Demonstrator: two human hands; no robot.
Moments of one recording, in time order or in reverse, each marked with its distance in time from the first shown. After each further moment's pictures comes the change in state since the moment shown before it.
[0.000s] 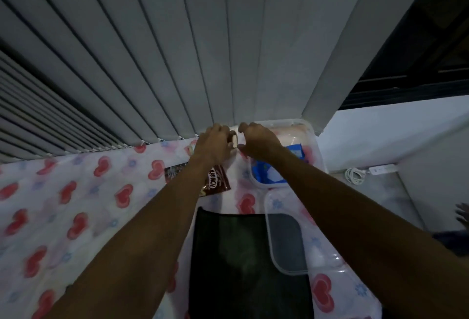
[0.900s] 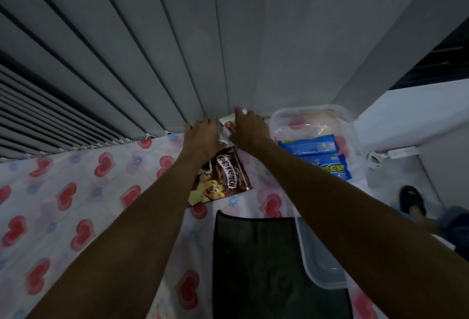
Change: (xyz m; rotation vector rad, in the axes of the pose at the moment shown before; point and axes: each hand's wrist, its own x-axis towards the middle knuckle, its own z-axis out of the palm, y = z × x) left_hand 0.025 -0.087 0.022 0.109 -0.058 -0.092; right_hand 0.083 -0.044 0.075 0.042 0.058 0.153
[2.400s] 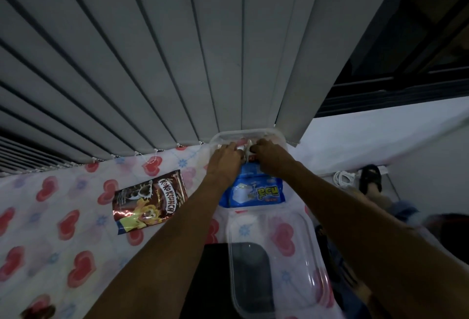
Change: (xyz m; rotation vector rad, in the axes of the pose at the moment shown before) left_hand 0.032 0.209 0.044 -0.031 0.033 0.218; right_hand -0.025 0.219 -0.063 -0.198 -0.225 -0.137
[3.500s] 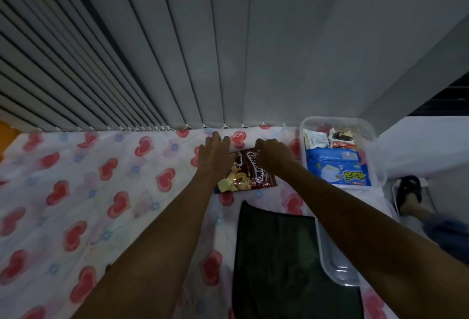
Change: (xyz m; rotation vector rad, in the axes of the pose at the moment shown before) left_hand -0.172 -0.226 -0.044 -0.053 0.027 -0.361; right_hand 0.014 -0.256 0.040 0.018 0.064 -0.039
